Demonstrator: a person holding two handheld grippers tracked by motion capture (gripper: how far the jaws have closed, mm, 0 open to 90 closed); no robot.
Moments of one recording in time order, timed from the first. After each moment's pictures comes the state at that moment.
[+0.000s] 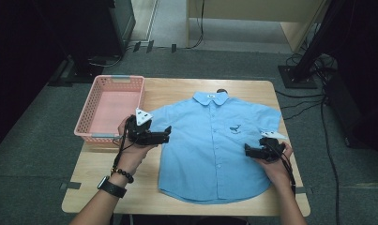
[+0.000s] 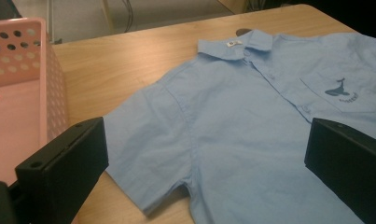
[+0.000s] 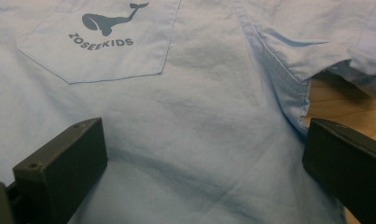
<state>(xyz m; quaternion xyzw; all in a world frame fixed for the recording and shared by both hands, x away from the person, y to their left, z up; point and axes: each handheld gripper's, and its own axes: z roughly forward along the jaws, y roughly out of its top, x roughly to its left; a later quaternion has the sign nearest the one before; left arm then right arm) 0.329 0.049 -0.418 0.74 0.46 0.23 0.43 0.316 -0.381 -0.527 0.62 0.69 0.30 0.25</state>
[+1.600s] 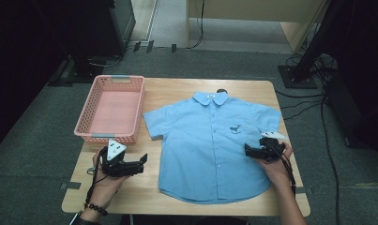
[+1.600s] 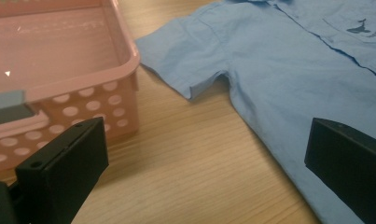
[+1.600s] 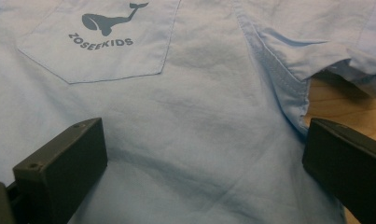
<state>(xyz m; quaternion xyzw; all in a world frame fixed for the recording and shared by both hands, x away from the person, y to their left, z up) 0.262 0.128 -0.464 0.74 0.48 0.23 0.41 0.316 -0.381 -0.528 0.62 0.69 0.30 0.25</state>
